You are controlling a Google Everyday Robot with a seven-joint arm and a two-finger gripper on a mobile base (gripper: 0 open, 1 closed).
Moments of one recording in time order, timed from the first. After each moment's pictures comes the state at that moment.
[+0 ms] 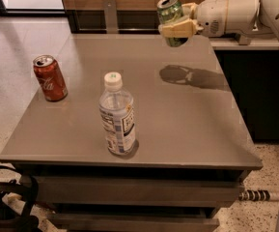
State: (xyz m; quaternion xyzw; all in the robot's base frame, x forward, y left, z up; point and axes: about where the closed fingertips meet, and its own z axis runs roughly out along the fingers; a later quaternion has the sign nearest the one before) arm 0.709 -0.100 0.983 -0.50 0.59 0.31 0.55
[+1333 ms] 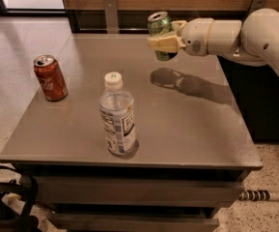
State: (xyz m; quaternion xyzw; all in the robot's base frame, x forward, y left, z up) arm 0.698 -0.071 0.952 -0.42 0.64 0.28 0.58
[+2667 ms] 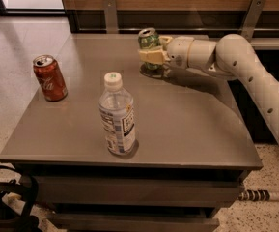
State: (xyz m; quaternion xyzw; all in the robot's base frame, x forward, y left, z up) arm 0.750 -0.049 0.884 -0.41 0.63 0.29 0.60
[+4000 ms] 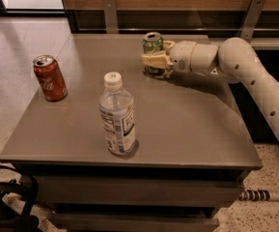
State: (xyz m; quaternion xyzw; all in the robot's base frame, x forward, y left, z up) arm 0.747 -0.056 0.864 -0.41 0.64 0.29 0.58
